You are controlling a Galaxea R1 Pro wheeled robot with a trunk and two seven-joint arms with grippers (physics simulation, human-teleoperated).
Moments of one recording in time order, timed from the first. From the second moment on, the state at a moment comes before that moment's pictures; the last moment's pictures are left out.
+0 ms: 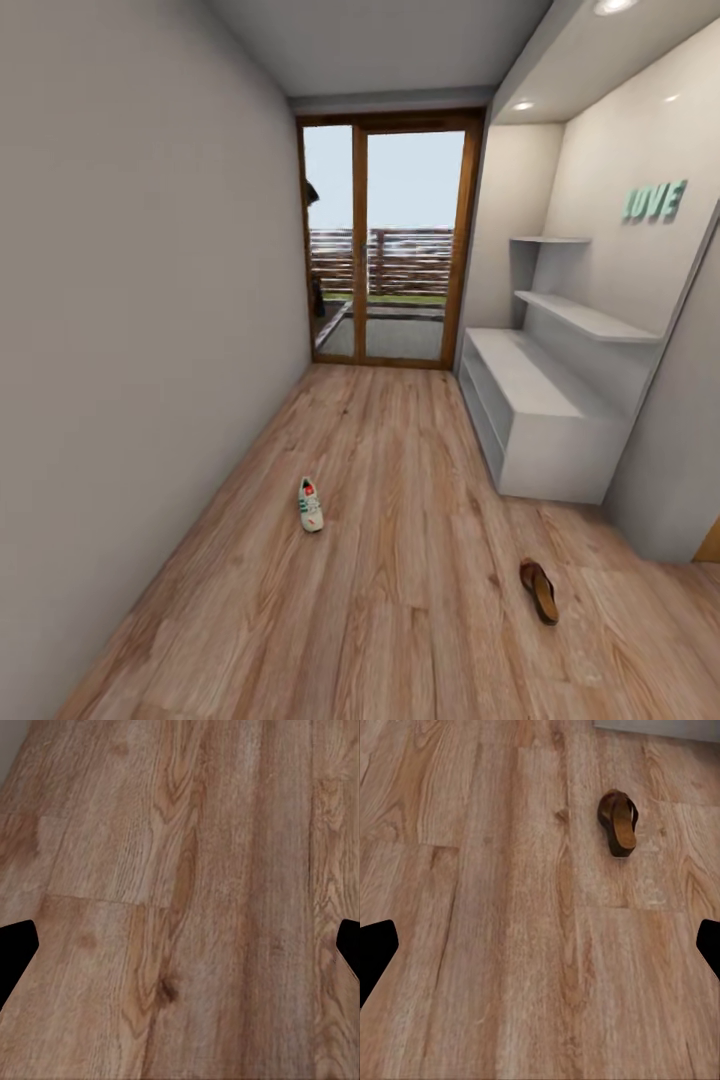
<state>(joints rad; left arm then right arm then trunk) -0.17 0.10 0.00 -0.31 0.00 -0.38 0.00 -0.11 -0.13 0.00 -0.48 -0.09 -0.38 -0.06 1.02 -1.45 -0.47</state>
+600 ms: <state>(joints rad) -0.17 0.10 0.00 -0.31 0.00 -0.38 0.00 -0.11 -0.13 0.00 -0.44 -0.09 -0.38 -0.06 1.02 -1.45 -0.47</state>
